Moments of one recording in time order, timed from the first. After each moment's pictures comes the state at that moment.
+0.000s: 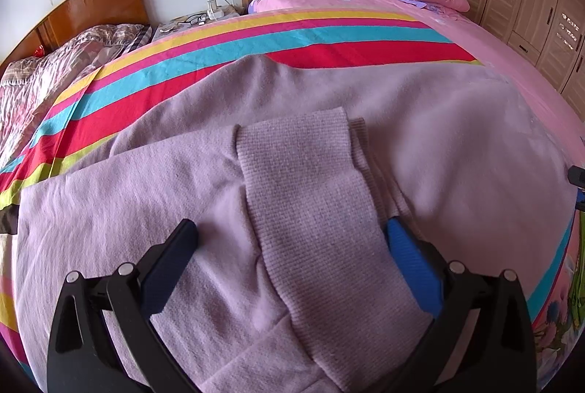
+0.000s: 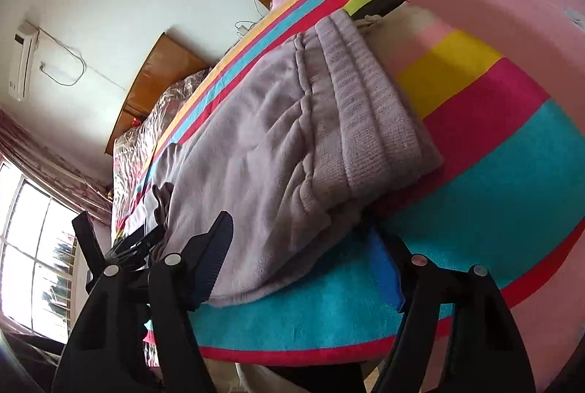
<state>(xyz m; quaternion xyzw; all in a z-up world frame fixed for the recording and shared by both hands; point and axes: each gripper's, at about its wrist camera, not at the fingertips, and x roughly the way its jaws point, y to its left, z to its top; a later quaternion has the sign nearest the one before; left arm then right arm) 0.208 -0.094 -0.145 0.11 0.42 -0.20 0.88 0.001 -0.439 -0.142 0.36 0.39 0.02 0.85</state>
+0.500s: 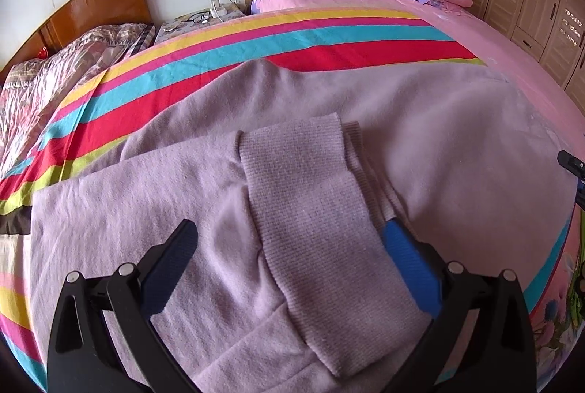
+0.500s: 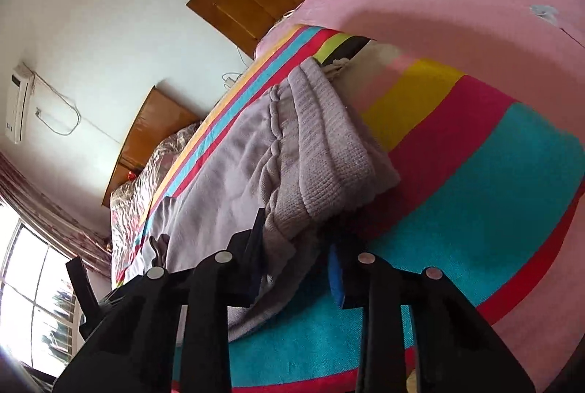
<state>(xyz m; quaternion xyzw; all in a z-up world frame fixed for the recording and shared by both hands) 0.200 -0.099 -0.129 0.12 0.42 -0.19 0.88 -0.027 -0.443 -0.148 0.41 0.30 -0.04 0.86</state>
